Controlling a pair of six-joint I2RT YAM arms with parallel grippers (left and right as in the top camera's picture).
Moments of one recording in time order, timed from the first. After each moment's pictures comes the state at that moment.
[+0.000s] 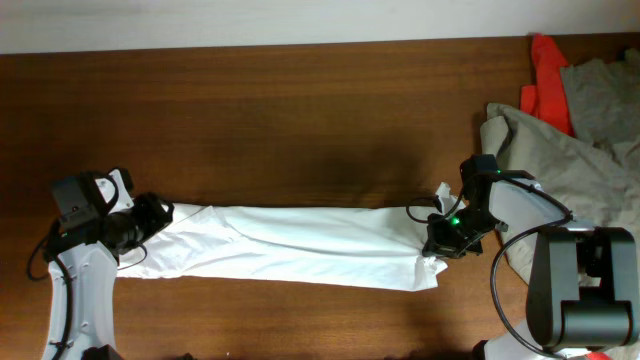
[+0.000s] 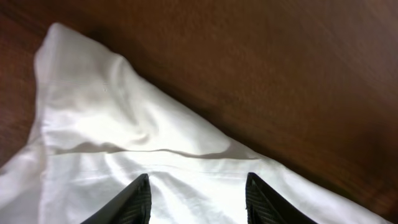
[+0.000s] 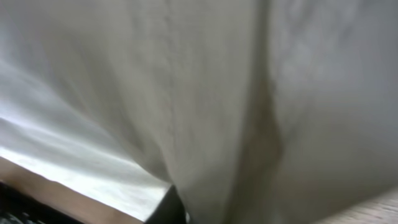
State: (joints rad) left arm 0.42 1.37 0.84 -0.58 0.36 -0.18; right arm -0.04 1.75 0.91 -0.90 -0.39 0.01
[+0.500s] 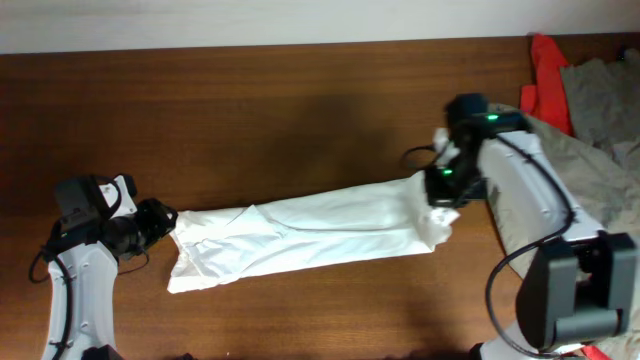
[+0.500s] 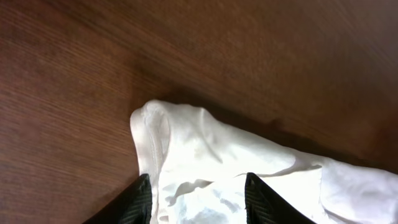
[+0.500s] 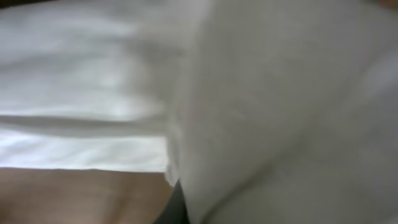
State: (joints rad) left arm 0.42 1.37 0.84 -0.66 0.37 -0.18; right arm 0.15 1.76 1.36 -1.17 -0.12 0.12
